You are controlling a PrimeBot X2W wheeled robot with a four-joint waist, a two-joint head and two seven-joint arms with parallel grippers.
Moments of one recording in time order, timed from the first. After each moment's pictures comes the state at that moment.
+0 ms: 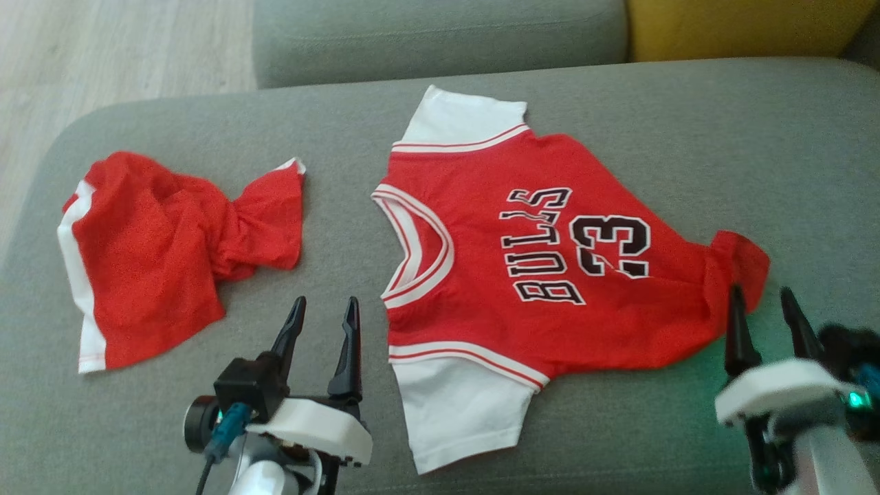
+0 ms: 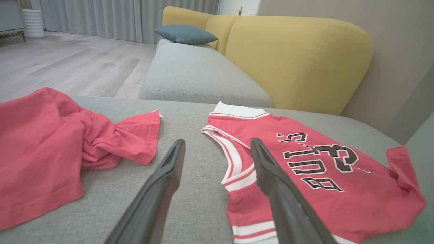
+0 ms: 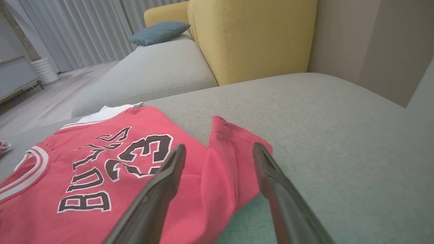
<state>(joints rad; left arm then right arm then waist) -0.02 0.05 -0.38 0.17 -0.28 0.14 -0.26 -0.15 -0.04 -0.18 0.45 0.11 0.13 -0.13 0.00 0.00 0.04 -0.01</state>
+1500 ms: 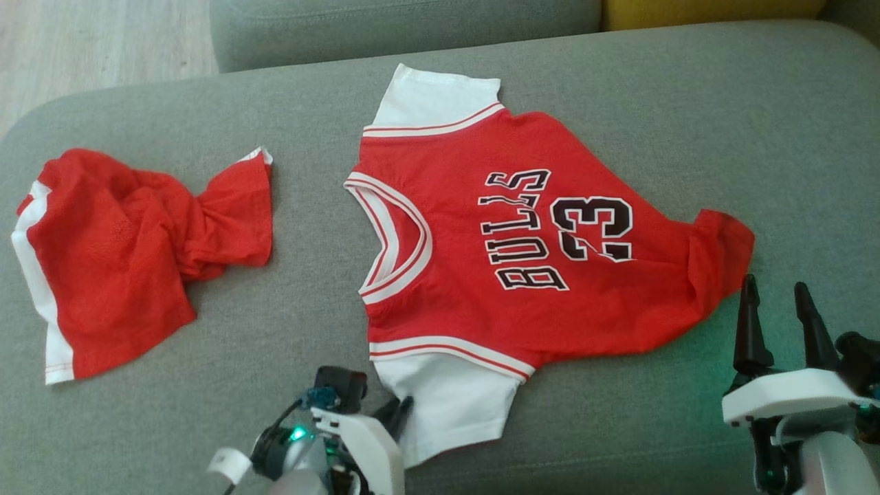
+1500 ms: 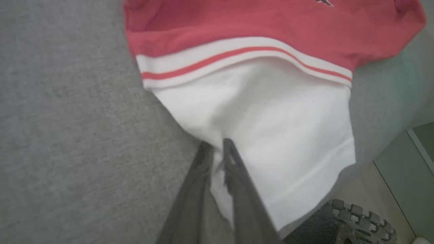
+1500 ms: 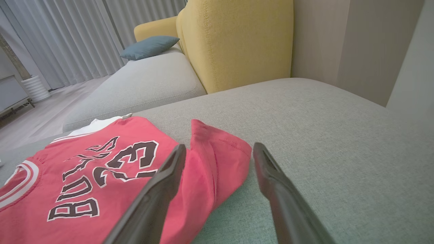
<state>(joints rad) -0.16 0.06 -0.60 0.56 -0.43 -0.05 0.08 -0.08 -0.04 -0.17 0.35 0.18 0.13 -0.19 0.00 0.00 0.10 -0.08</state>
